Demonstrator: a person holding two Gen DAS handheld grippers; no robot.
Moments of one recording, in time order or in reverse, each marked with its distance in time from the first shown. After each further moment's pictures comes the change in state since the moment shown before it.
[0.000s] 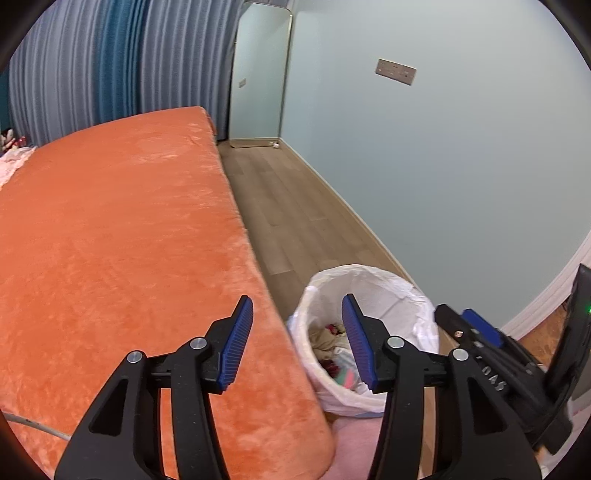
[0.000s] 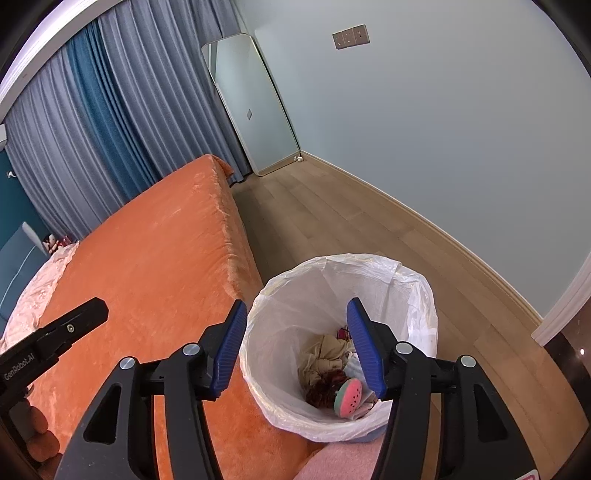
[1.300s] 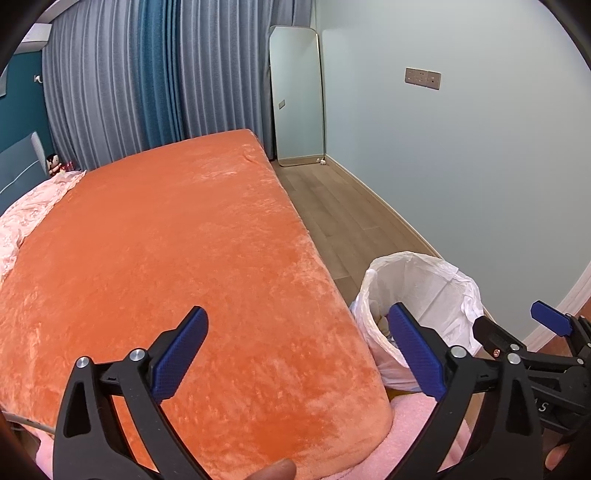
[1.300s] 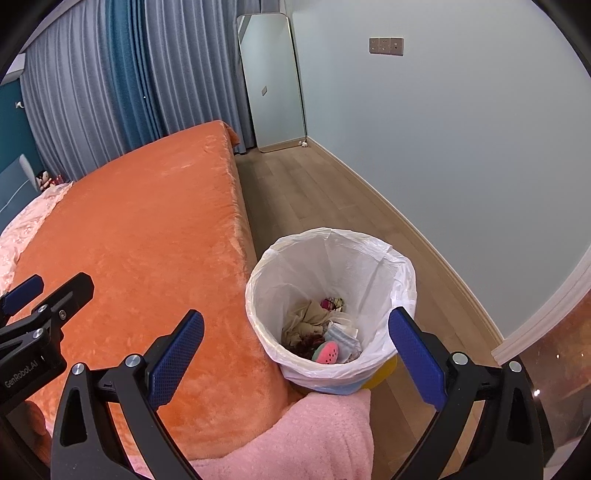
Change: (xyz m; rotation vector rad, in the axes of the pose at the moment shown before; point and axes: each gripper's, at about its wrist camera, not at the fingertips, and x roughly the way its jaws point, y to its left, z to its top) left arm -0.061 0.014 -0.045 0.049 -0.080 0.215; right arm -0.052 0.037 -0.032 -0.208 0.060 -0.094
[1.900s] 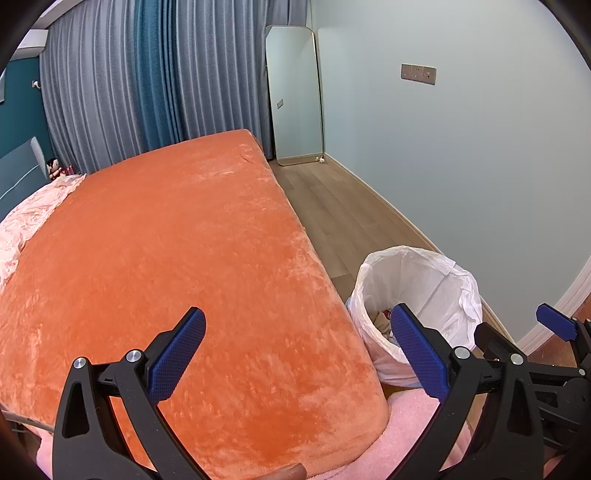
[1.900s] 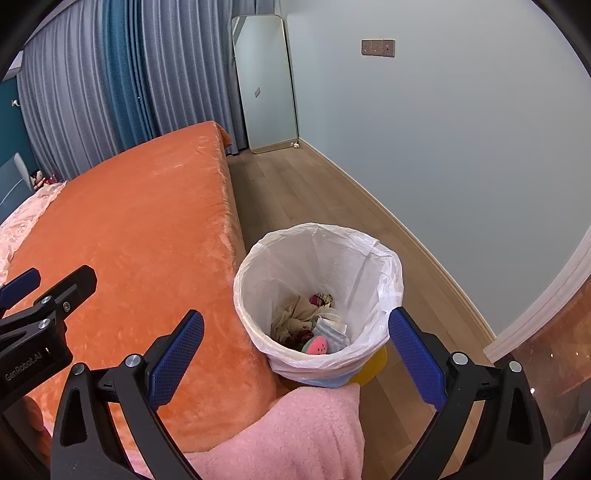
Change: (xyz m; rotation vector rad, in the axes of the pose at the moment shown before) left arm 0.000 -0.013 -0.007 0.019 0.006 0.010; right arm -0.006 -0.005 -0.011 0.000 -0.007 -0.033
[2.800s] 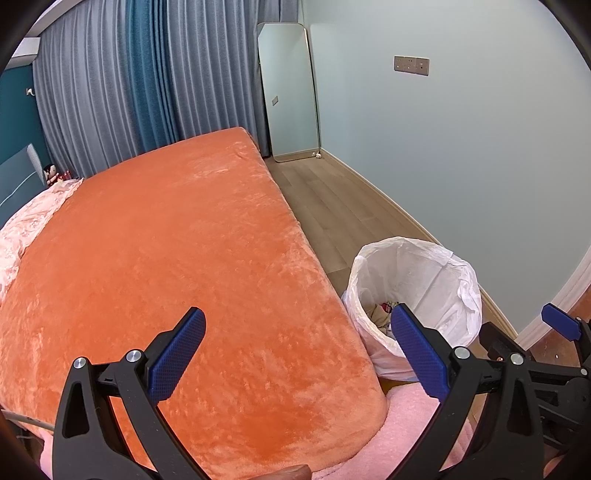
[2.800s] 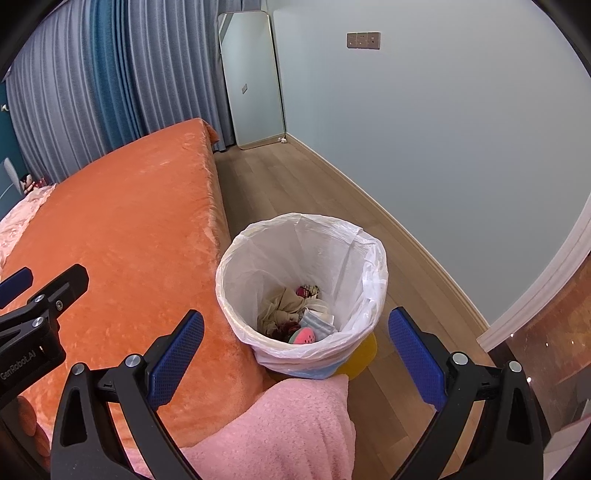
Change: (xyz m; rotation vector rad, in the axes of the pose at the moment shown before) left arm 0.002 -0.012 -0.003 0.028 0.016 0.002; right arm 0.005 -0.015 -0.009 0.026 0.017 -0.036
